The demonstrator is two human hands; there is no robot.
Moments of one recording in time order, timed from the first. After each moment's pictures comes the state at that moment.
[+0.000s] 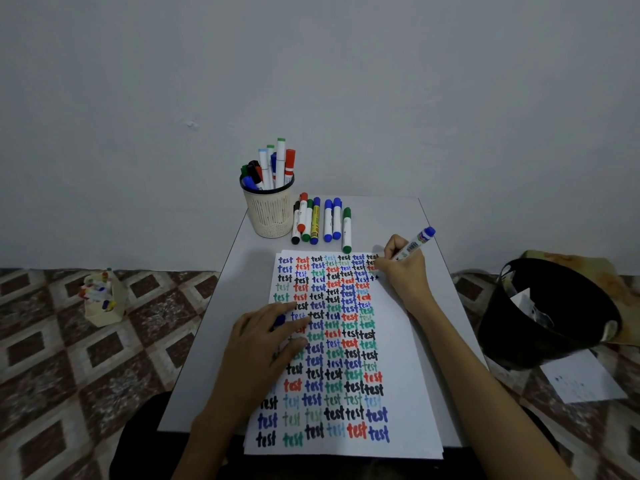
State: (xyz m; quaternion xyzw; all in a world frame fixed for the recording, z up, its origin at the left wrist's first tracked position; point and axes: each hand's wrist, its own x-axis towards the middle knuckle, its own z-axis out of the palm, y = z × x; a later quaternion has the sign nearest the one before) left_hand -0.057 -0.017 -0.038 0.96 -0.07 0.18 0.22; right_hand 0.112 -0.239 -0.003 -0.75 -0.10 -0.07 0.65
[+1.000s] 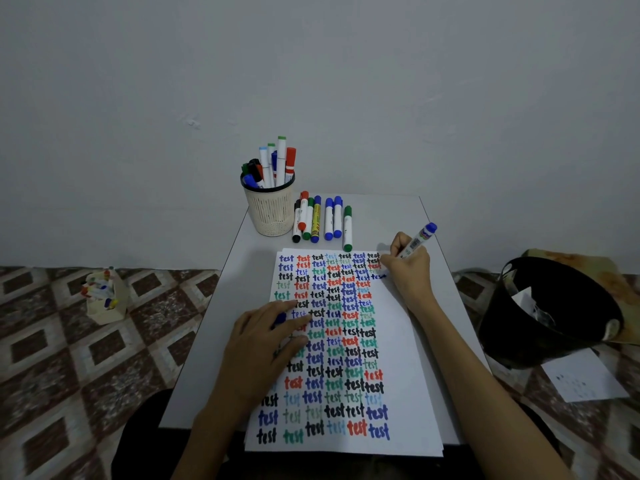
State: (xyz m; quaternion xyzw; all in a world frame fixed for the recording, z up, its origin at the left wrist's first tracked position) left_hand -0.058 -0.018 -0.040 0.96 -0.07 0.18 0.22; right_hand 0.115 -0.244 -0.008 -0.76 -0.08 -0.10 0.64
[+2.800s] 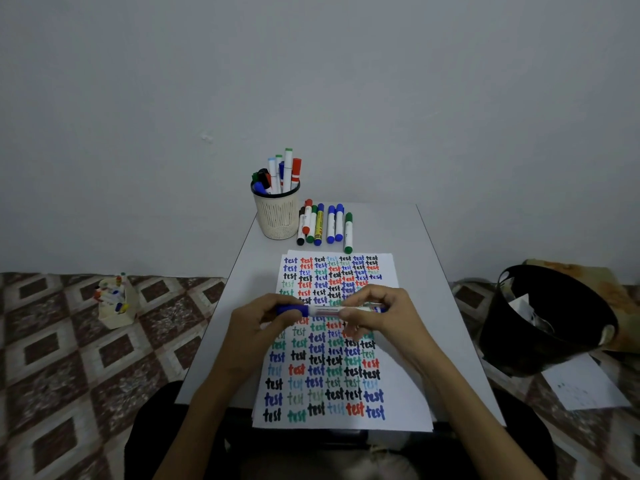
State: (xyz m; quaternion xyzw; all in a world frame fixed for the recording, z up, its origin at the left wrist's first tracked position) left_hand -0.072 -0.023 0.005 0.83 -0.05 0.20 0.52; right_hand -0.008 -0.241 0.026 -0.66 -0.19 0.15 0.72
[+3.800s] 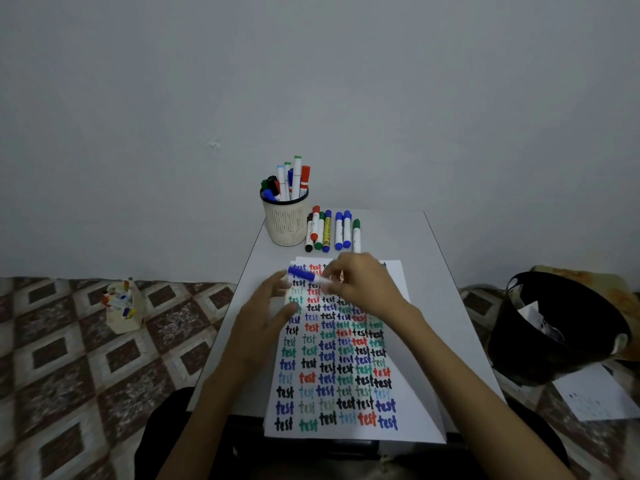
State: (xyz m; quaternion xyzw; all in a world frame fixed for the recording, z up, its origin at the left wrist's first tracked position) left_hand -0.055 -0.007 0.003 0.86 -0.03 0.19 0.46; right_hand 0.049 -0.183 0.049 -0.90 -0.34 -0.05 0.27
